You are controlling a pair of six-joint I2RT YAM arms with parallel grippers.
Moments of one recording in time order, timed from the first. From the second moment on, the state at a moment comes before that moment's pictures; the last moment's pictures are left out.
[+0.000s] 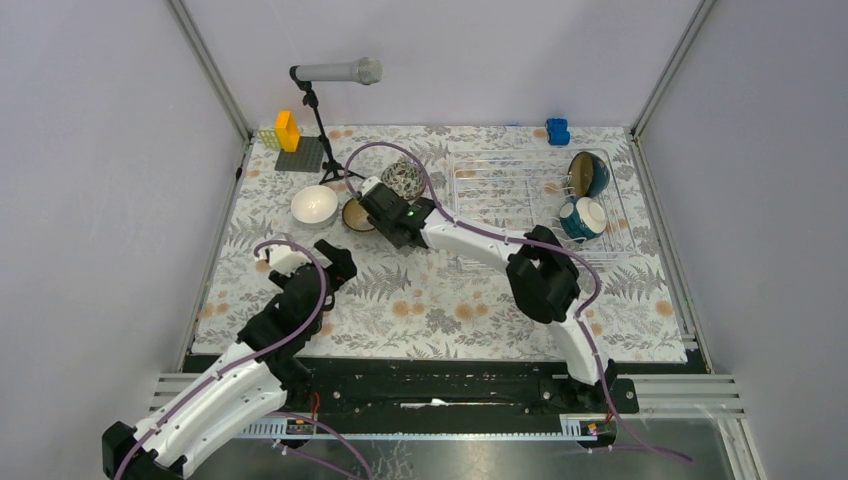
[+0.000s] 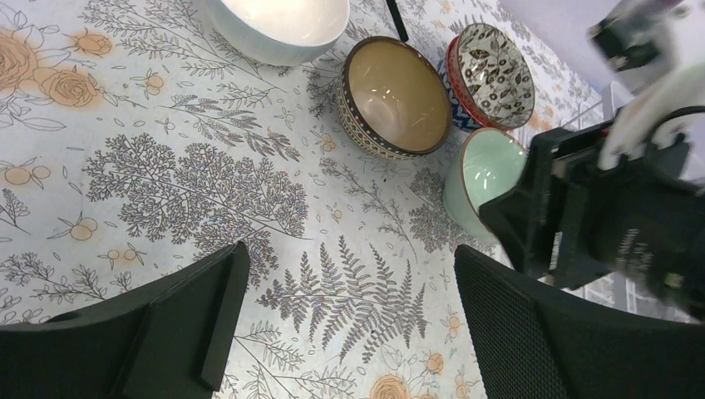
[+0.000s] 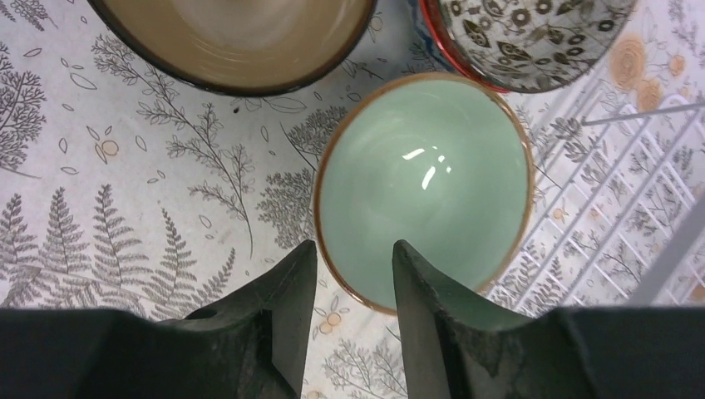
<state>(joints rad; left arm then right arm) -0.66 0.56 0.41 -0.31 -0.71 -0.89 0.95 2.22 1.87 -0.61 0.41 -0.01</state>
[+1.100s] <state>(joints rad) -0.66 1.05 0.50 0.14 0.00 -0.62 0.28 1.50 1.24 -0.42 0.58 0.31</state>
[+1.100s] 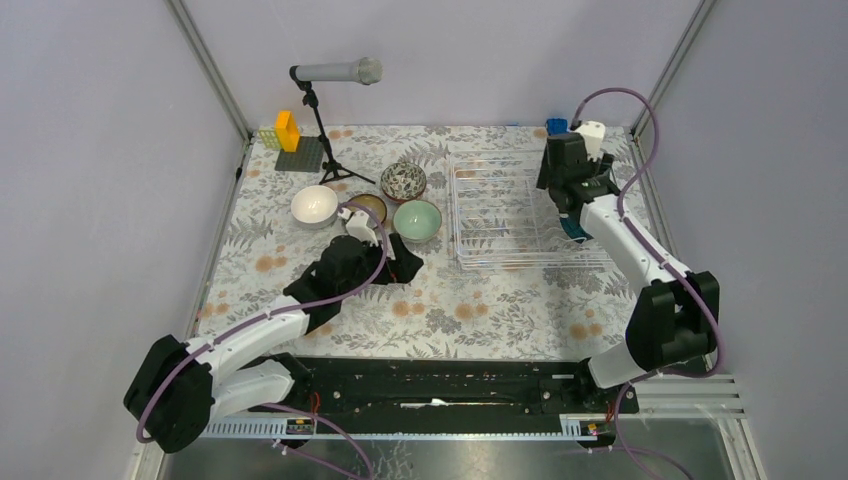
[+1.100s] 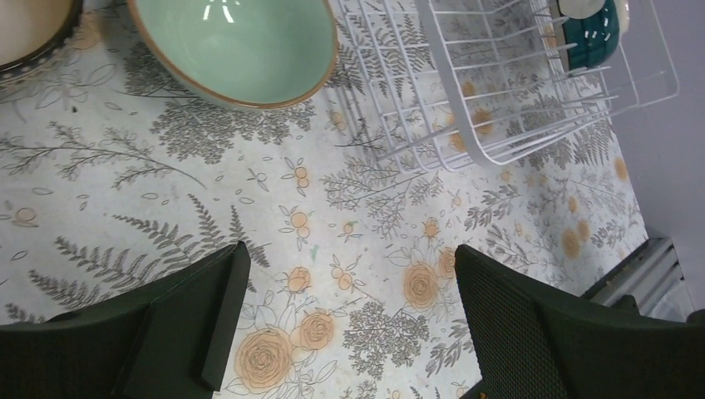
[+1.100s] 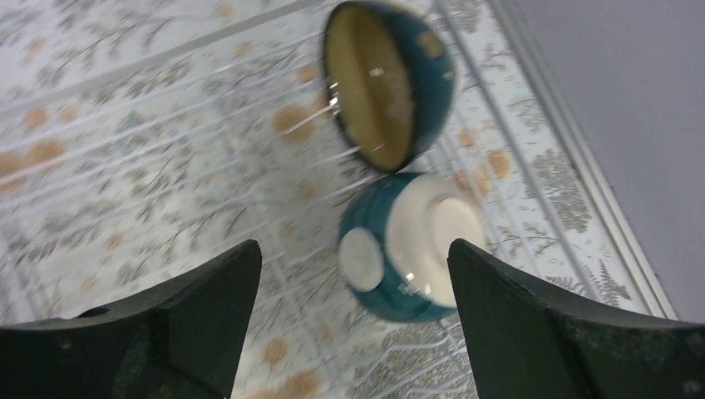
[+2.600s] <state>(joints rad) -0.66 1.01 0.54 0.14 -0.03 -0.59 0.15 2.05 1.63 -0.48 1.05 0.00</state>
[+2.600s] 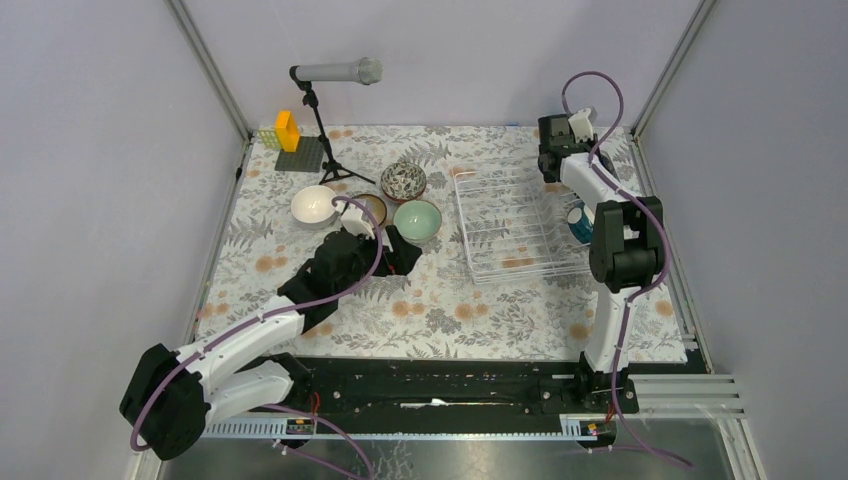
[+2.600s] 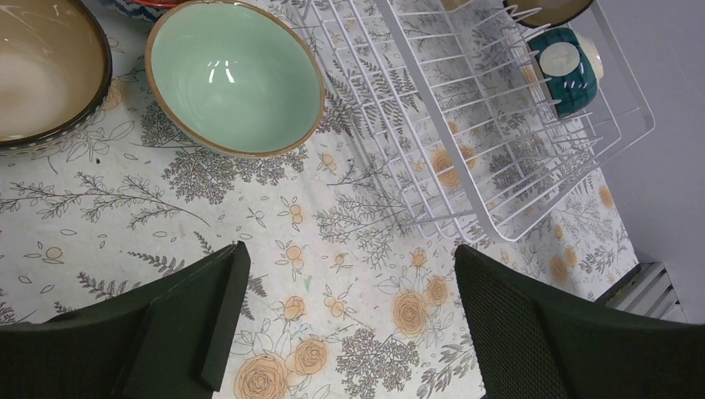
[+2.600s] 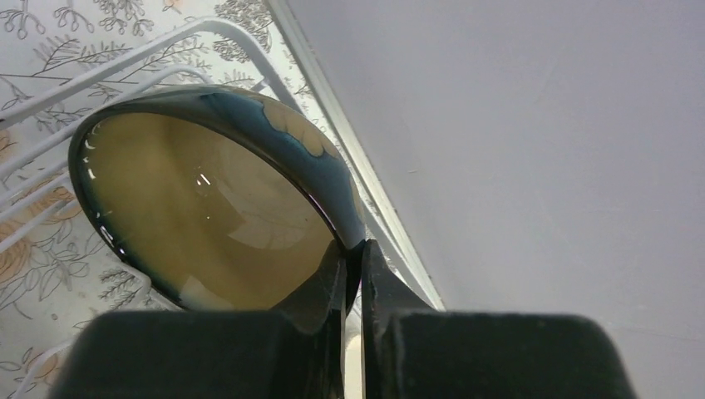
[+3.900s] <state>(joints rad) -0.66 1.05 0.83 -0.05 -0.08 -0.61 0.51 1.52 1.49 -0.64 0.19 0.31</state>
